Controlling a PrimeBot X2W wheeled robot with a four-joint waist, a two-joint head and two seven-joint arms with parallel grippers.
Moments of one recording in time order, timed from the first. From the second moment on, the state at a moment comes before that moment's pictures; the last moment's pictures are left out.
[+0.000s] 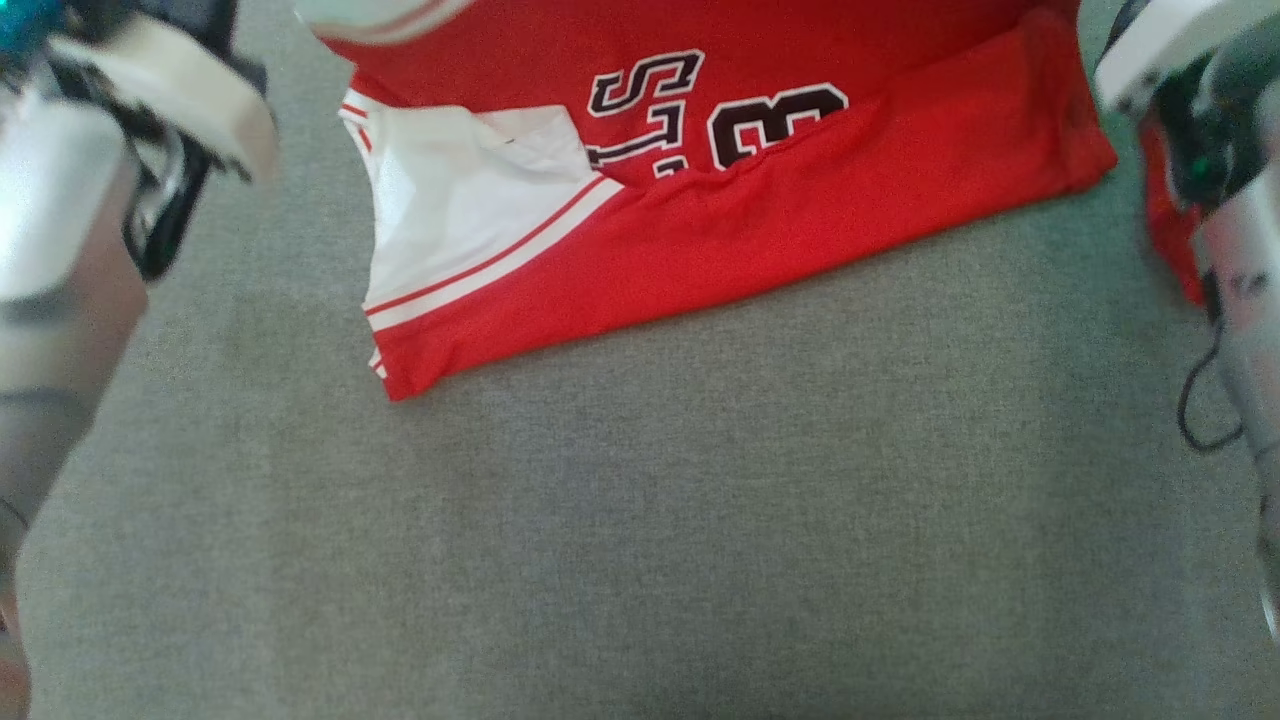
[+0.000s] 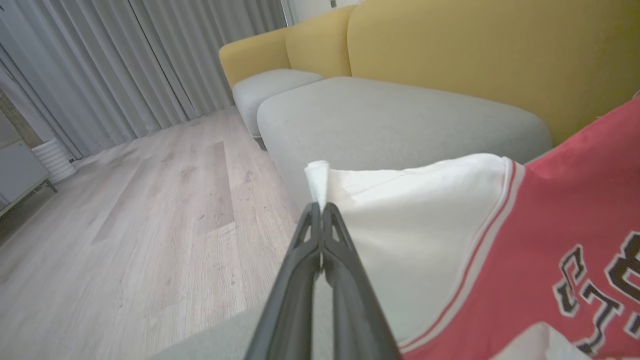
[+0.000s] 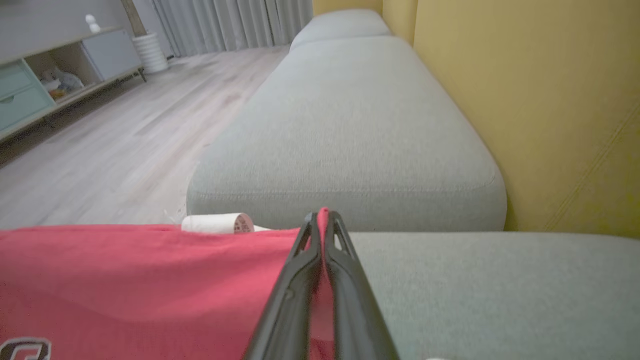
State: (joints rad) left arm -1.22 0.48 -1.01 0.79 -0.78 -0.07 -0.23; right arm -1.08 -0.27 0.24 0.94 0.40 0.13 -0.02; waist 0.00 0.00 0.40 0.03
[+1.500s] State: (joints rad) left arm -0.92 0.67 -1.25 0.32 -0.99 -0.08 0.12; right arm -0.92 -0.59 0.80 0.87 0.73 0.13 0.24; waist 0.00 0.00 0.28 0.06
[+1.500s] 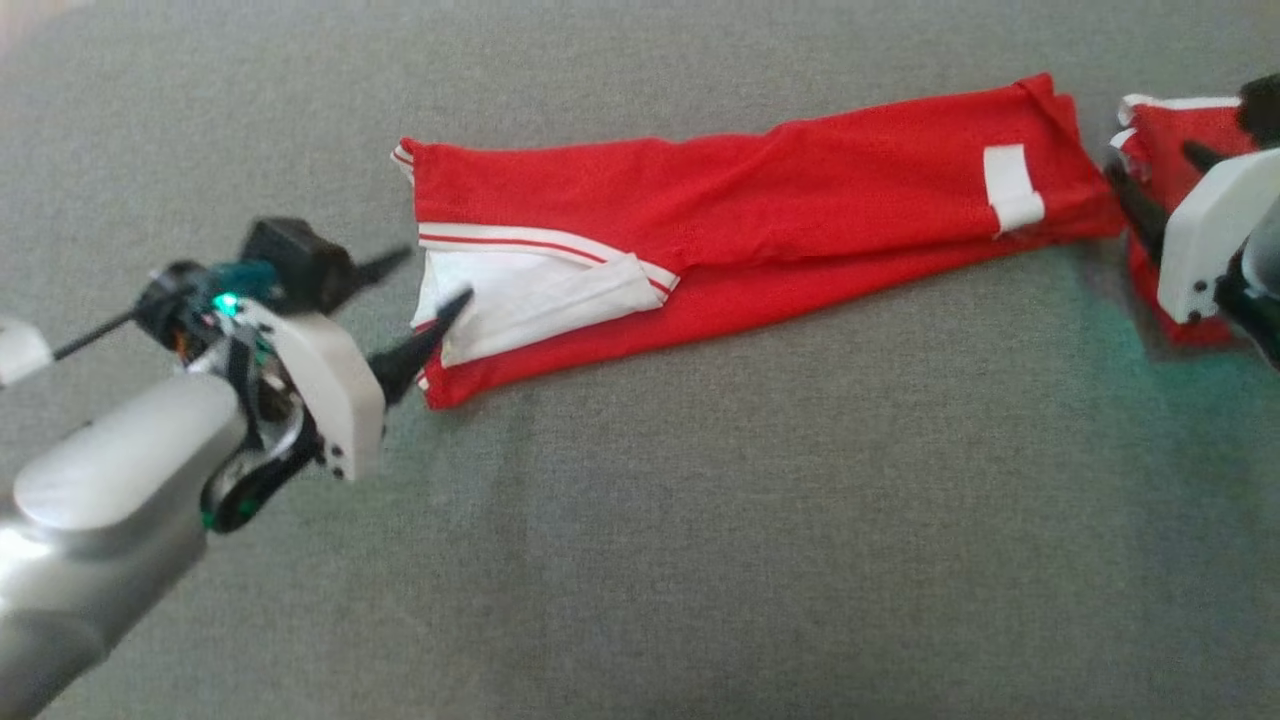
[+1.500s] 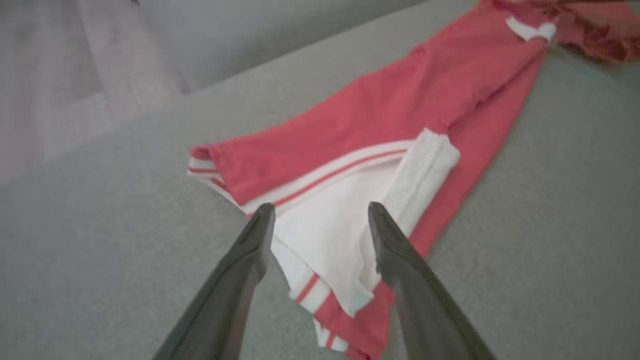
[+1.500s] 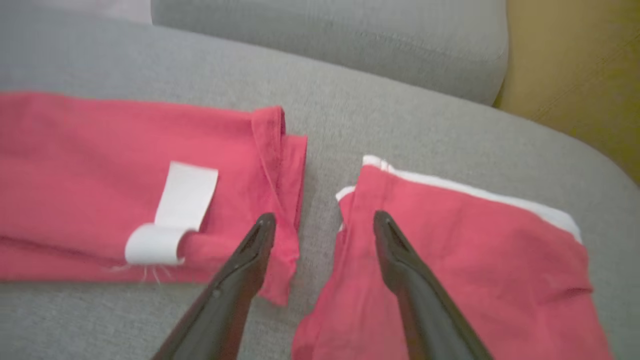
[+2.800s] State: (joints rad) left arm -0.16 0.15 -0.21 0.22 -0.42 0.06 -0.26; right arm -0.23 -0.06 0.05 0.40 0.34 0.13 -0.25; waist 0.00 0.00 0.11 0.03
